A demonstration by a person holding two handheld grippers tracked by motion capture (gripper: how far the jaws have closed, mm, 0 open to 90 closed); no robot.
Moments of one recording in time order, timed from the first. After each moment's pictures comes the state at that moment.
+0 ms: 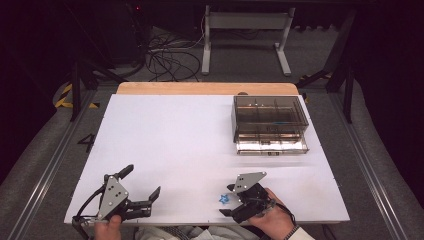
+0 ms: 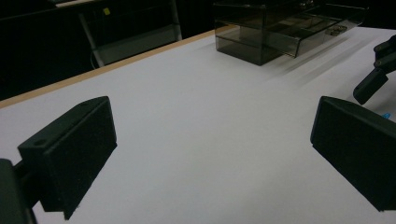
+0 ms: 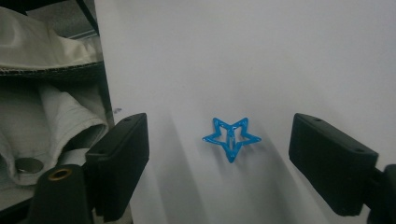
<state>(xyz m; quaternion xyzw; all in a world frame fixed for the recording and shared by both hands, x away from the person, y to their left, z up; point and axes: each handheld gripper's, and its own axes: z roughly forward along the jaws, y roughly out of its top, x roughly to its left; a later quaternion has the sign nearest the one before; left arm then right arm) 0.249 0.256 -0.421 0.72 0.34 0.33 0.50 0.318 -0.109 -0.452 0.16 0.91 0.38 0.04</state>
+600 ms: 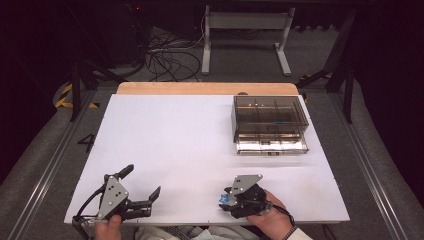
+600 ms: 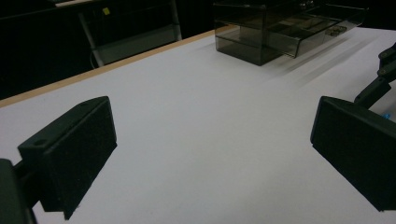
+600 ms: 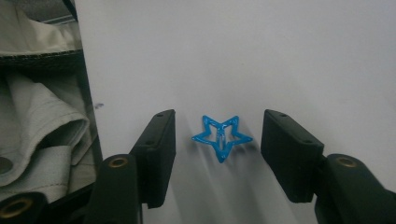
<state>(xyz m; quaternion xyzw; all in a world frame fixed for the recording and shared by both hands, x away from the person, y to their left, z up) 0.249 0.256 -0.421 0.72 0.34 0.33 0.50 0.316 -0.103 -0.453 0.15 0.92 0.36 0.07</state>
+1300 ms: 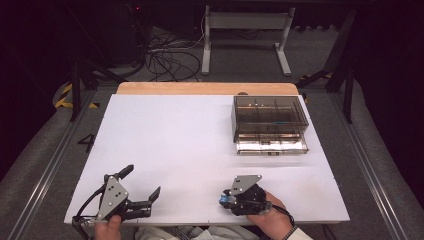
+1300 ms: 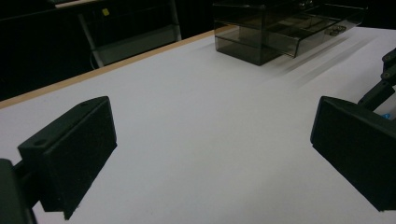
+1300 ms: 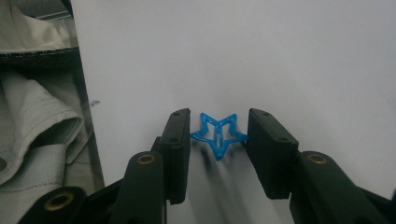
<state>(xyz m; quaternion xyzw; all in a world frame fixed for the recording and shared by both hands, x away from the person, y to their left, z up) 0.249 0.256 -0.421 0.72 0.34 0.33 0.50 0.316 -0.103 -0.453 0.15 0.92 0.35 0.08</state>
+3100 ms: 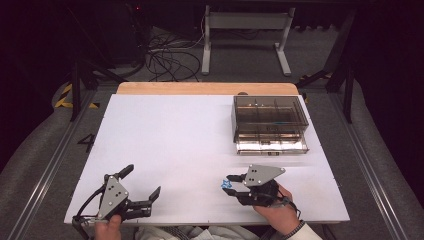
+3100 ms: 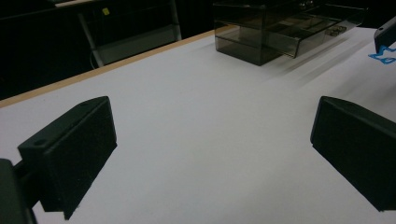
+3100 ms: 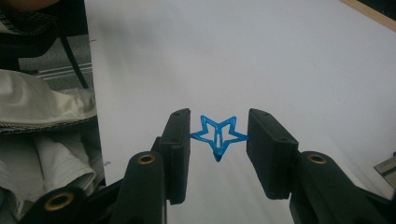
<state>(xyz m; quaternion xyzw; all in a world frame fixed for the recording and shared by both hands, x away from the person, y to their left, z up) 0.249 0.256 -0.421 0.72 0.34 0.33 0.50 0.315 -0.123 -0.402 0.13 0.87 0.46 0.12</state>
